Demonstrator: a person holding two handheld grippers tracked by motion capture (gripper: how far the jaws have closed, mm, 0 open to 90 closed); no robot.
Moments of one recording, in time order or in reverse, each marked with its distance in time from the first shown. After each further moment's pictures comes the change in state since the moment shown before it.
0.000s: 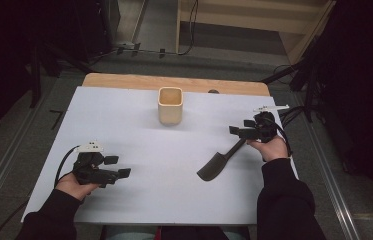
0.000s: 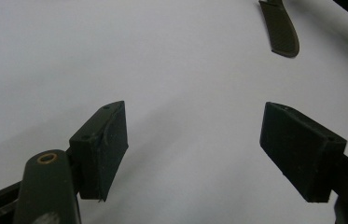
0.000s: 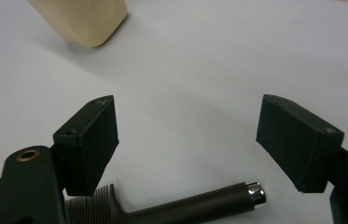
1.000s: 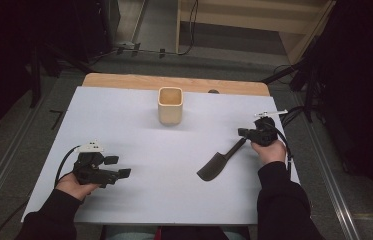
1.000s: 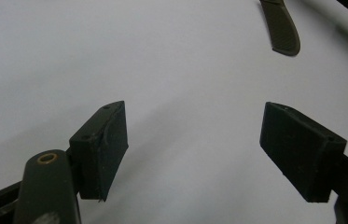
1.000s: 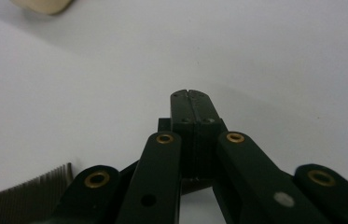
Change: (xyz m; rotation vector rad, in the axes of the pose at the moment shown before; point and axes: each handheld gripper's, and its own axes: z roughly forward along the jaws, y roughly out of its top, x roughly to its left) left arm 0.000 0.000 0.001 0.004 0.003 0.005; right arm -0.016 -0.020 0.012 0.072 -0.056 0.021
